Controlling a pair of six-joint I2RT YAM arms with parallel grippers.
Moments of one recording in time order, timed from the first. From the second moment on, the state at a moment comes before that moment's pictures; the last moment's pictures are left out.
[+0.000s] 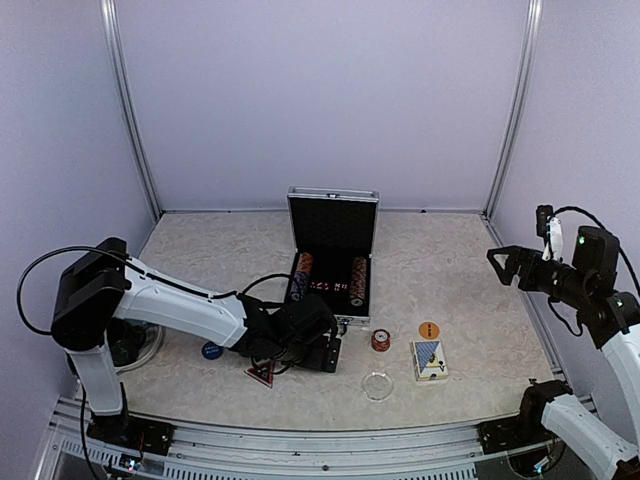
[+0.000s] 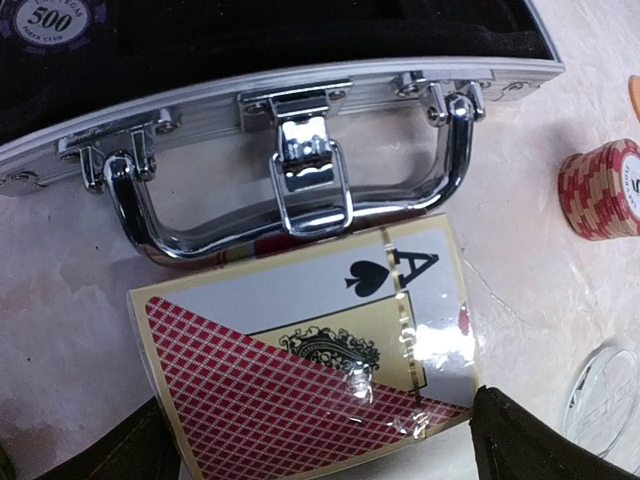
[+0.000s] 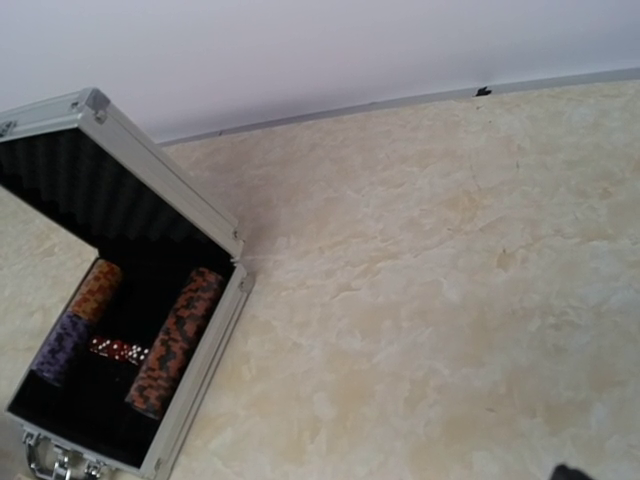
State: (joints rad) left arm -1.15 1.88 1.10 -0.27 -0.27 -0.78; right arm 0.05 0.57 0.69 -0.47 -0.30 0.24
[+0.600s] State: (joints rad) left arm -1.23 1.91 1.13 -0.26 -0.30 -0.77; right arm 0.05 0.57 0.69 -0.47 -0.30 0.24
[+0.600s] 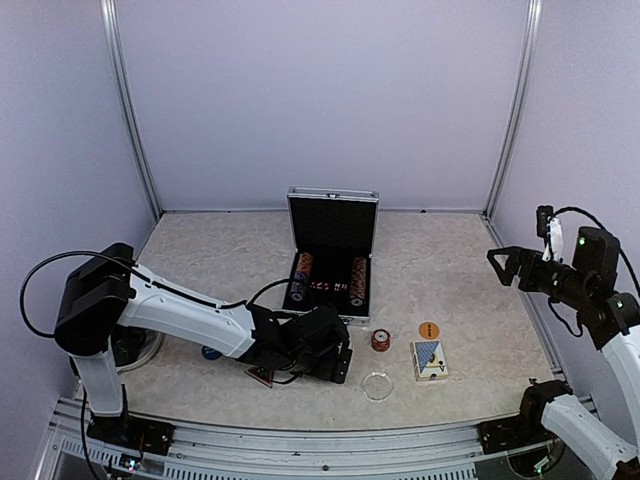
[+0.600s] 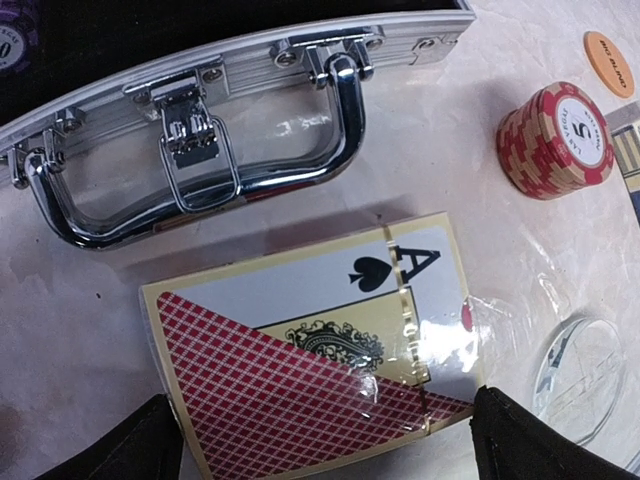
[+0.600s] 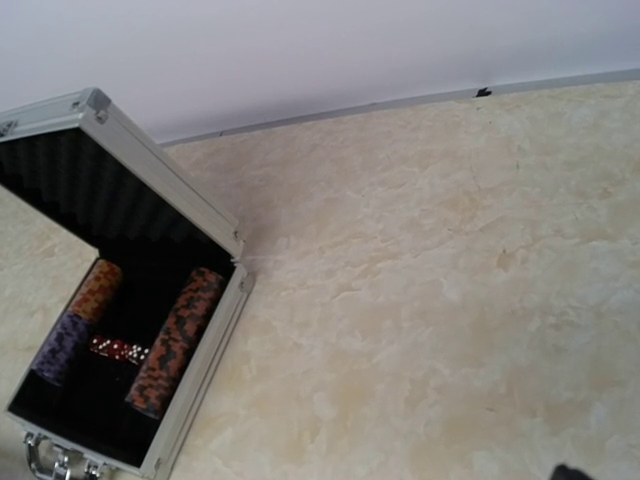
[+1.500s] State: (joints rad) left arm -1.23 1.95 1.20 -0.30 -0.38 -0.64; right arm 0.05 0.56 0.67 -0.47 -0.30 0.24
